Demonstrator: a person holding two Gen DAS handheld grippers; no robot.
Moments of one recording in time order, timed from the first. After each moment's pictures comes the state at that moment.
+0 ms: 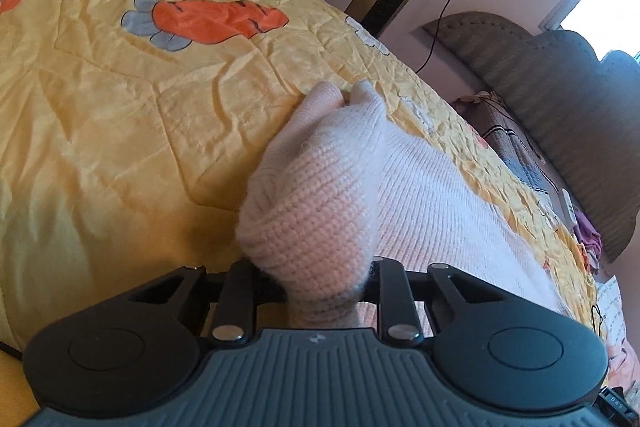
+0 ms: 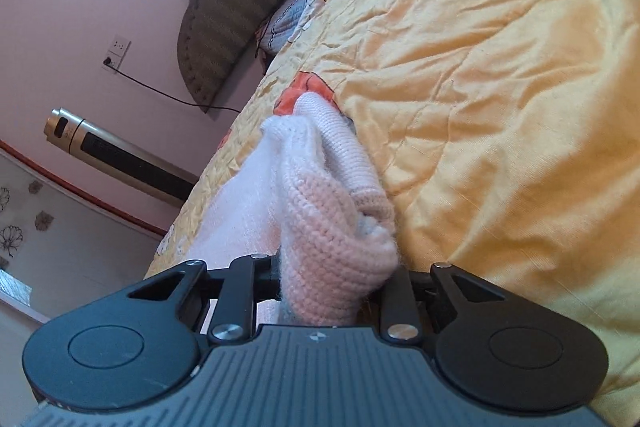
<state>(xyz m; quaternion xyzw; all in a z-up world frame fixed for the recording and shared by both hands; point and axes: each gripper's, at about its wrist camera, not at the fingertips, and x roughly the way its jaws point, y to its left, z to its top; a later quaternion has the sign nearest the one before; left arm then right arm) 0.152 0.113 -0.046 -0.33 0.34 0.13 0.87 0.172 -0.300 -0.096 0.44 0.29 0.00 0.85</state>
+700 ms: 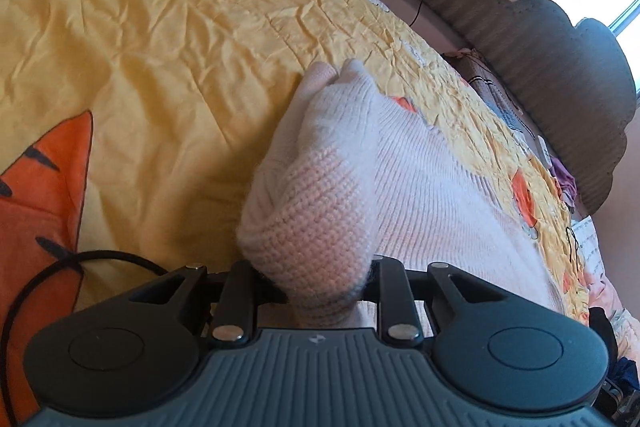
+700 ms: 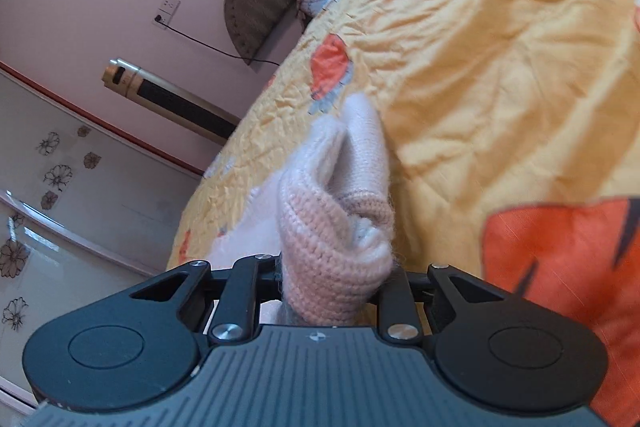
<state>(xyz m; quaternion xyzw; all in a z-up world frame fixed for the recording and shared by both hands) -0.021 0.124 -0.048 -0.33 0.39 0.08 0.86 0.006 -0.321 -0.073 0.43 0.33 0.08 0.83</state>
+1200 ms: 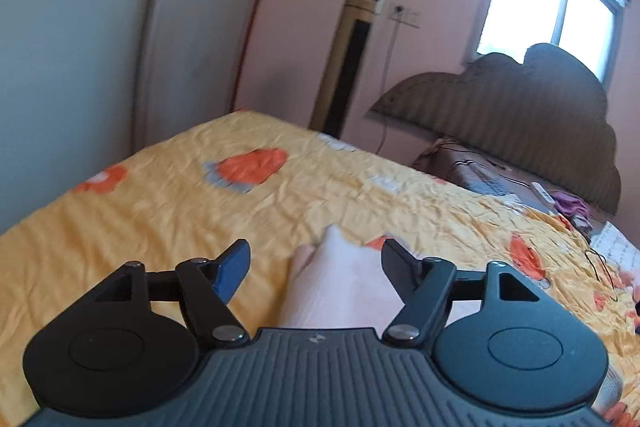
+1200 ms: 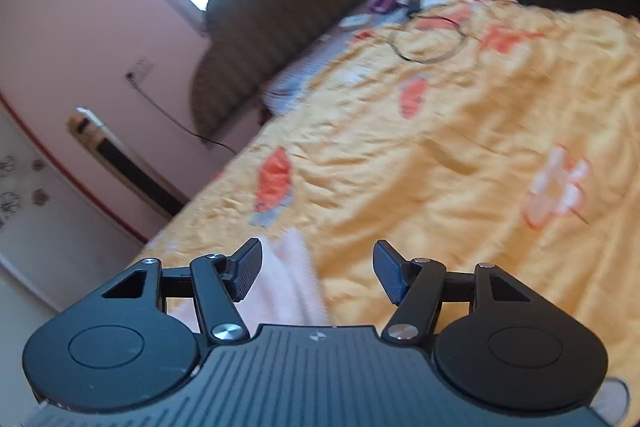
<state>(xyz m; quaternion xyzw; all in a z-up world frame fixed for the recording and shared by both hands) -0.039 0.104 0.048 -0.14 0.20 0.10 0.96 -0.015 -0.359 -0.006 0.35 0.22 0.00 0.91</state>
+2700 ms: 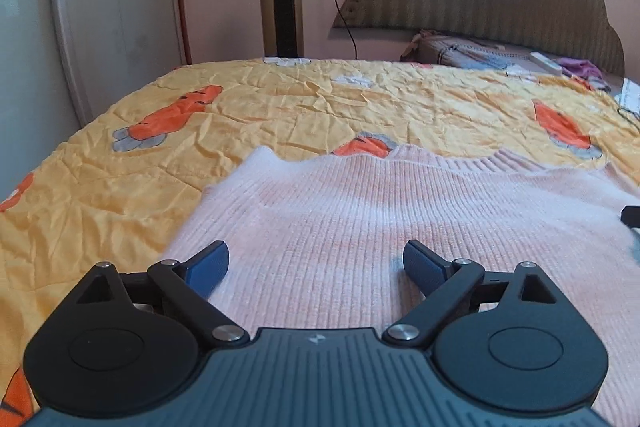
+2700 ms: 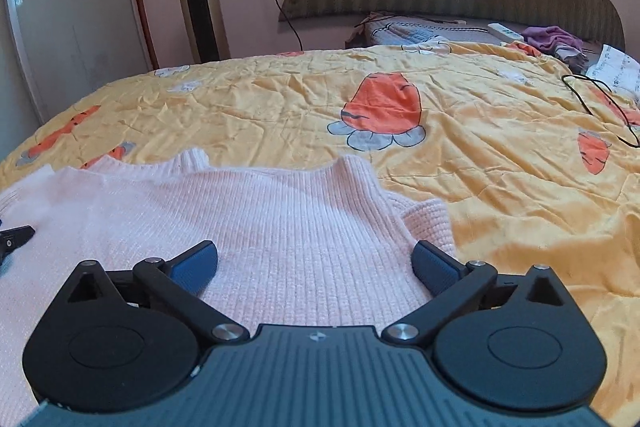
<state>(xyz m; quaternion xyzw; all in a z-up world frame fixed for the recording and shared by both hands) 0.048 0.038 -0.040 -0.02 0.30 0.09 0.95 0.112 -0.230 -0.060 0.03 0.32 0.07 0.94</state>
